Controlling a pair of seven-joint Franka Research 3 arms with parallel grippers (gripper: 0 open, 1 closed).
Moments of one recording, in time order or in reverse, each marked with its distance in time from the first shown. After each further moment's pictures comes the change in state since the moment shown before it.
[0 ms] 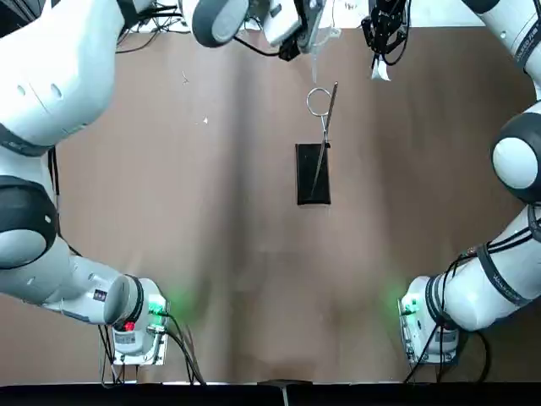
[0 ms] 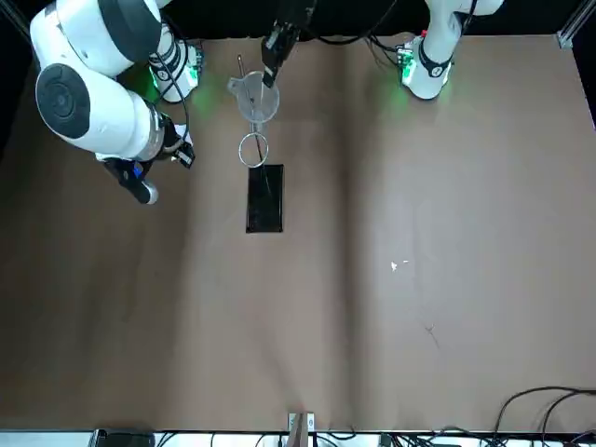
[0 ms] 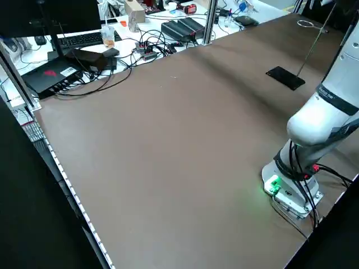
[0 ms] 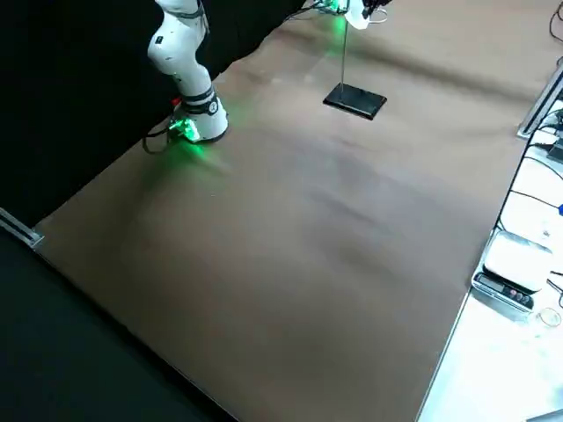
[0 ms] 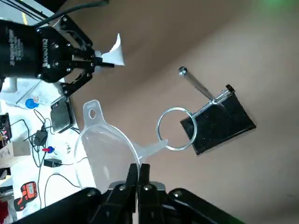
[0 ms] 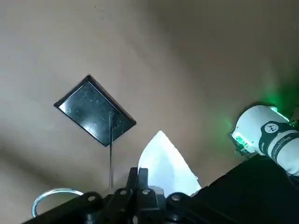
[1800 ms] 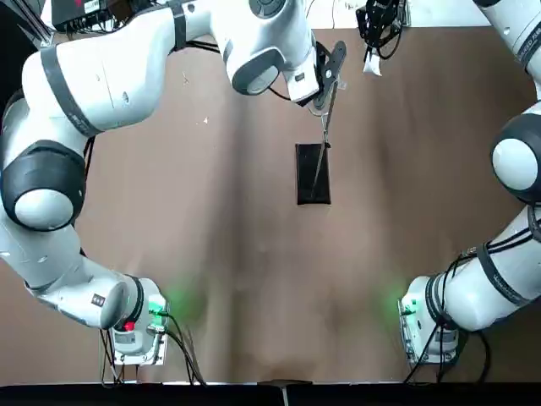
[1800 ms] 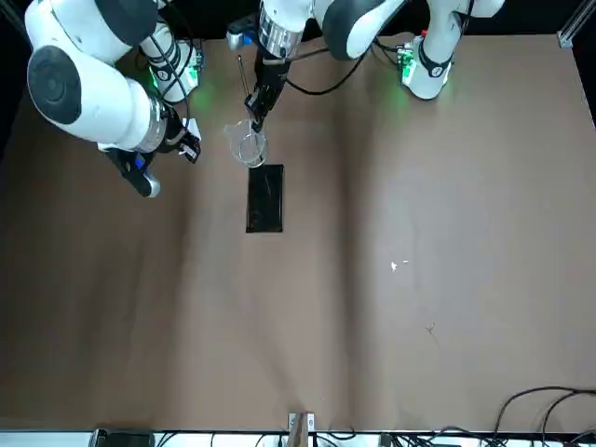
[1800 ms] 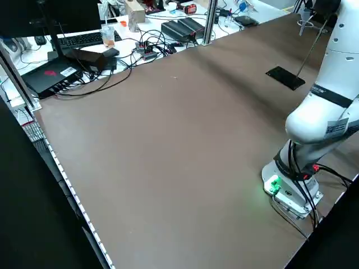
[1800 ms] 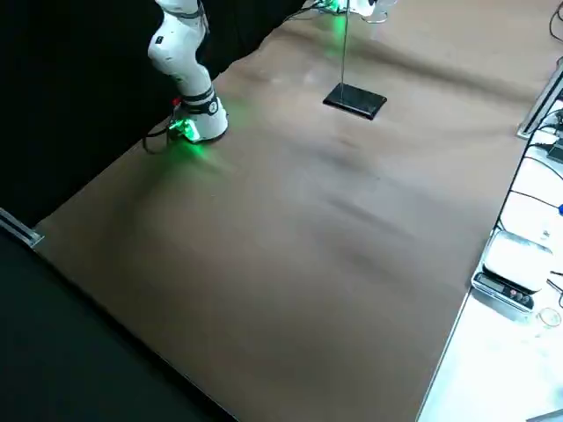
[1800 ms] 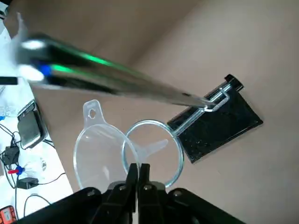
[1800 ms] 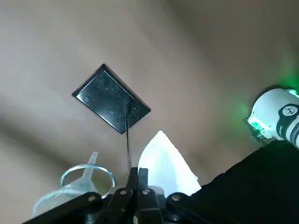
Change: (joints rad) left arm -0.095 0.208 0.005 -0.099 0.261 0.173 -0.093; right arm 0.007 0.001 0.013 0.050 0.070 0.006 0.098
